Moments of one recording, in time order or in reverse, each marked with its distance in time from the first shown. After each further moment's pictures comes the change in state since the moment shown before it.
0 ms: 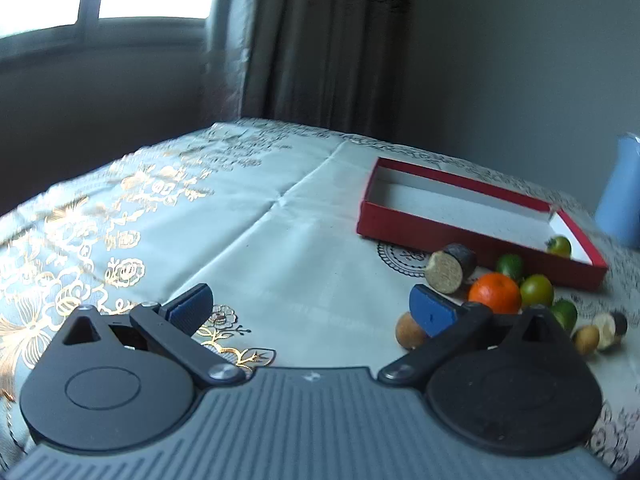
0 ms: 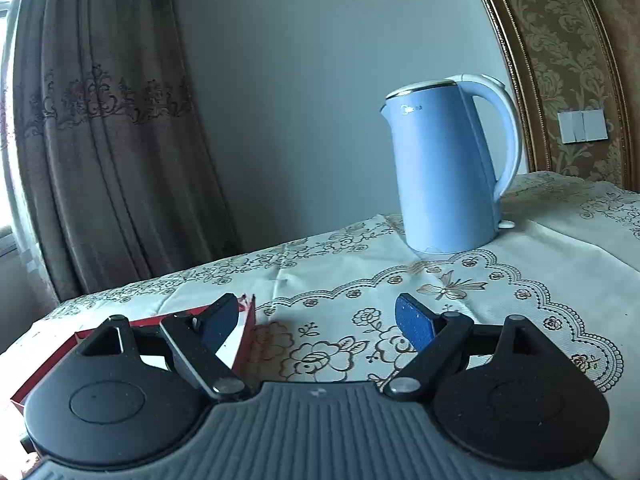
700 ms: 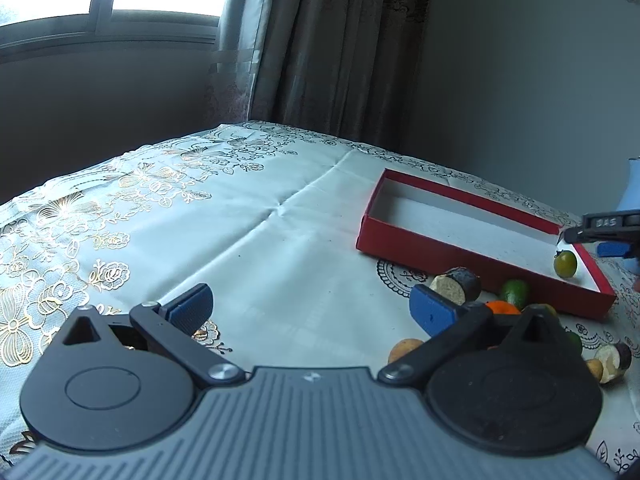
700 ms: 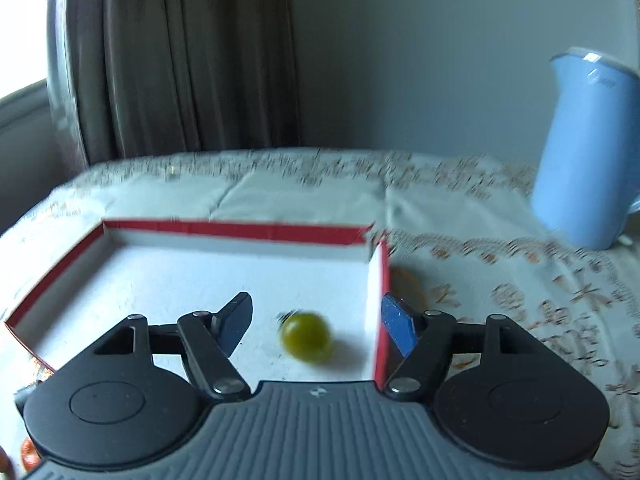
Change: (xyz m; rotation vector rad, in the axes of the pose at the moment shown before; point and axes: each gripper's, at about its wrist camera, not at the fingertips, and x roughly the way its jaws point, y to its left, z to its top) left arm 0.019 -0.002 0.008 -0.094 -0.008 0.025; right arm 0.080 0.108 0.000 -0.276 0.320 0.090
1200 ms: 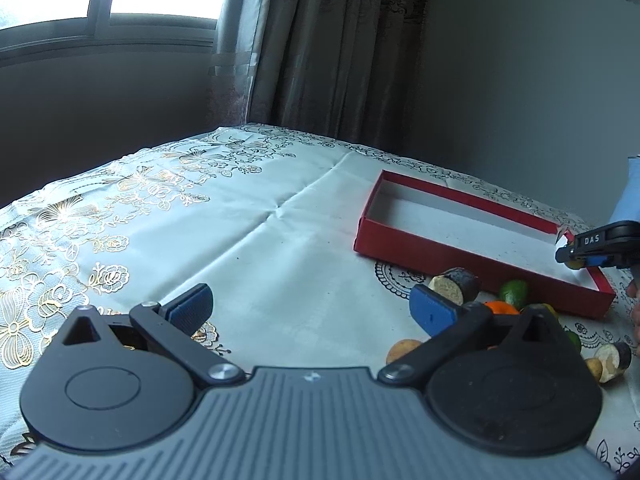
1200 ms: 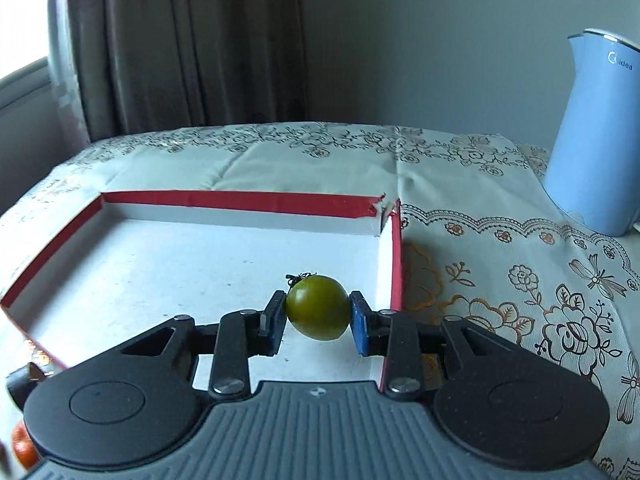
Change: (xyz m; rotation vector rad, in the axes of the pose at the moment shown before) left arm -0.001 0.000 0.000 0.008 -0.004 -0.004; right arm 0.031 0.002 -0.008 -0.020 0.101 0.014
